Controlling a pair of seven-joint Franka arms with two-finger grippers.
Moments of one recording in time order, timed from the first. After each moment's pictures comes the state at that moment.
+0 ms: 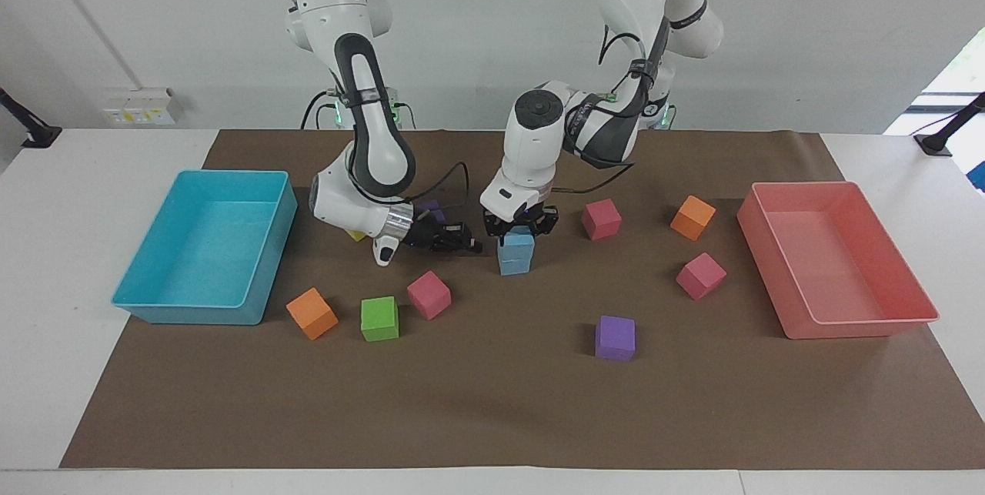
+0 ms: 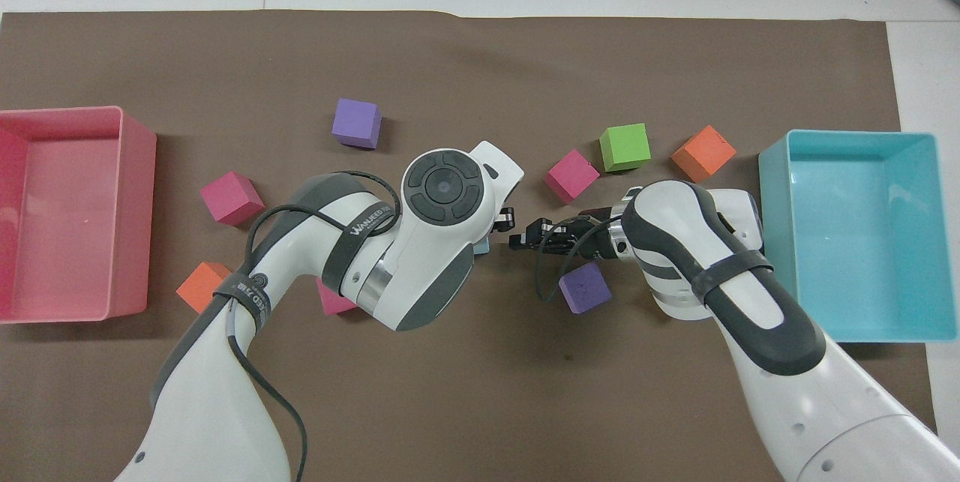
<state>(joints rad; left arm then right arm) -0.65 0.39 -0.04 -1.69 -0.02 2.14 -0.69 0.33 0.37 -0.05 -2.09 1.34 2.18 -0.52</state>
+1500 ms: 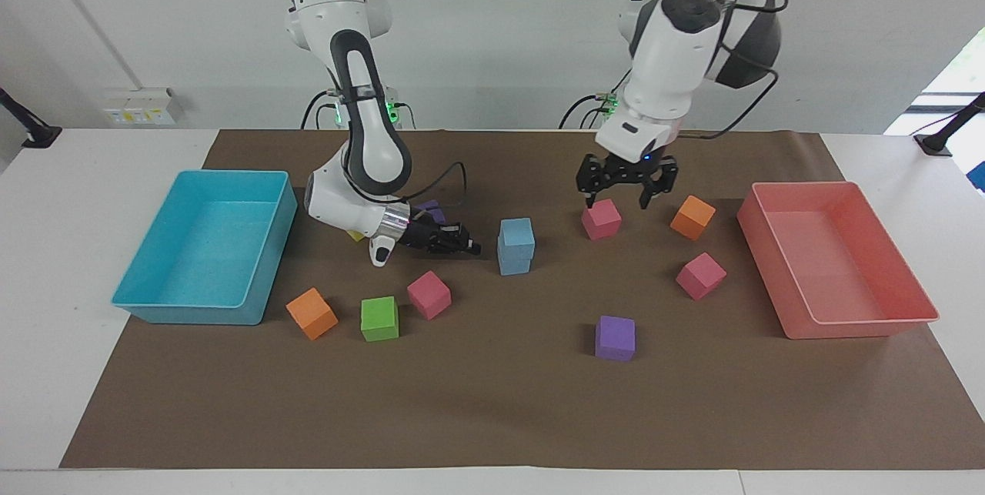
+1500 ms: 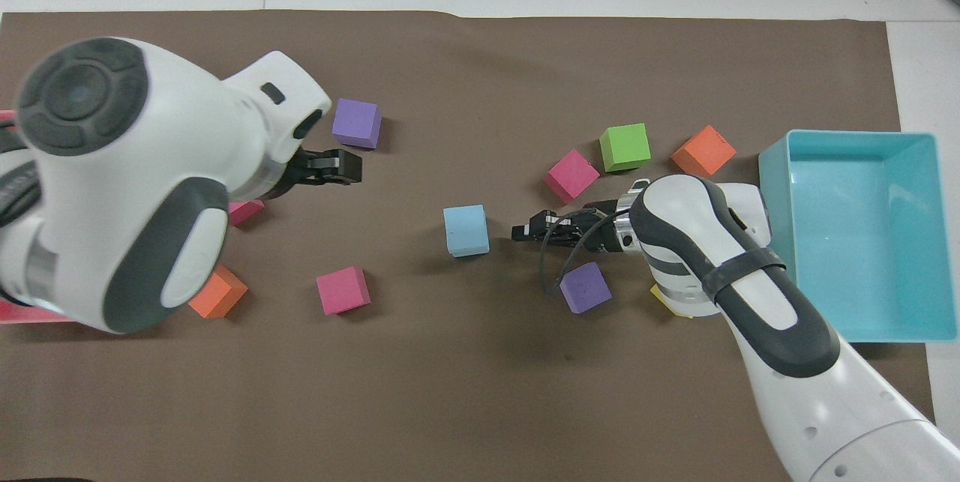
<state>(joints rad) -0.35 0.06 -0.01 -1.69 -0.02 1.88 -0.29 0.32 0.35 -0.05 -2.07 1.33 2.18 -0.52</state>
